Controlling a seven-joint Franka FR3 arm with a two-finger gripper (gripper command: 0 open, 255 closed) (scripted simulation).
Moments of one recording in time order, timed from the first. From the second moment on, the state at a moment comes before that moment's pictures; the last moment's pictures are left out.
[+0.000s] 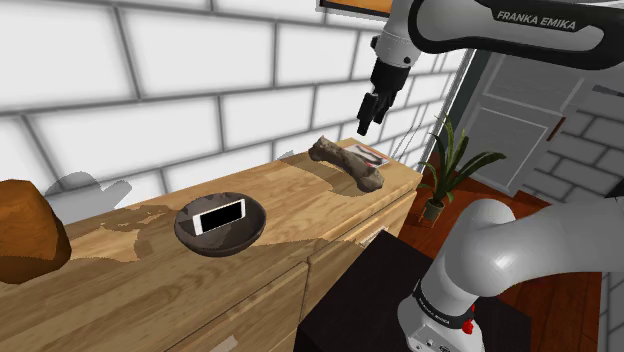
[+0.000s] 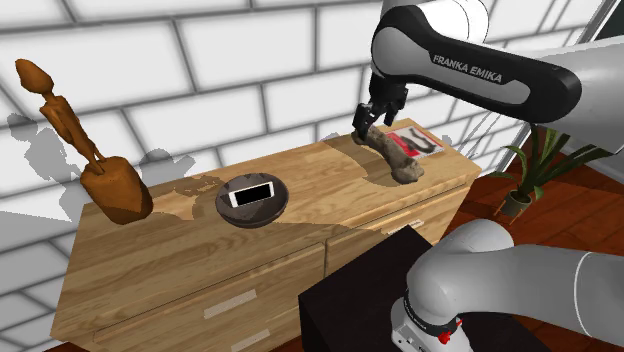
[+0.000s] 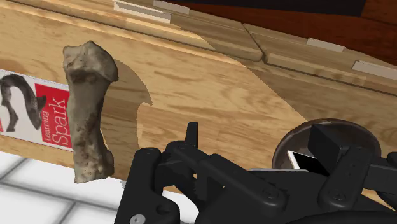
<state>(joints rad) 0.02 -0.82 -0.07 -2.35 -0.11 1.66 -0.11</state>
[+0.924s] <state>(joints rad) 0.16 -0.42 -0.13 -2.27 -0.09 1.95 -0.40</state>
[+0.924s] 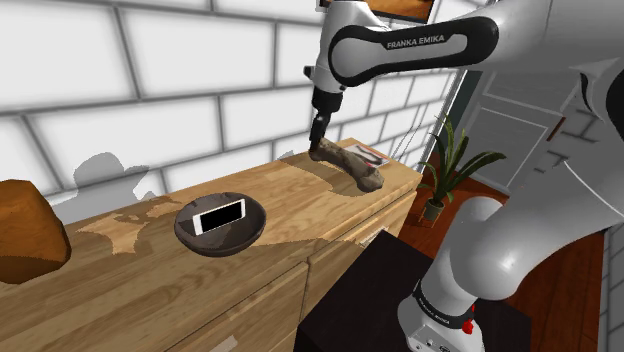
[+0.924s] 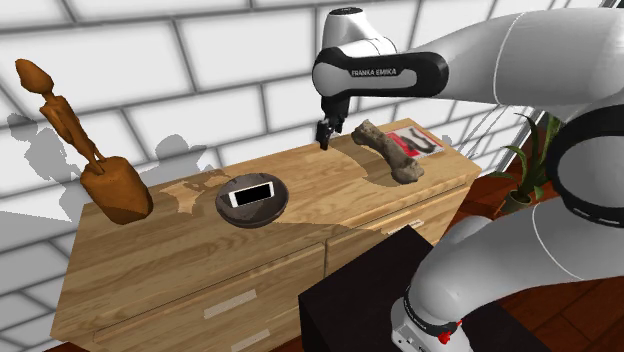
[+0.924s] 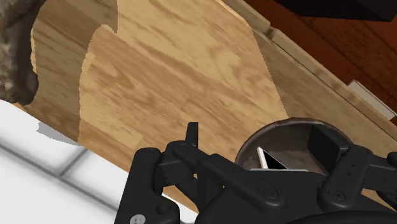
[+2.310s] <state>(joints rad) 0.32 0.25 -0.05 -1.89 0.00 2.17 -0.89</state>
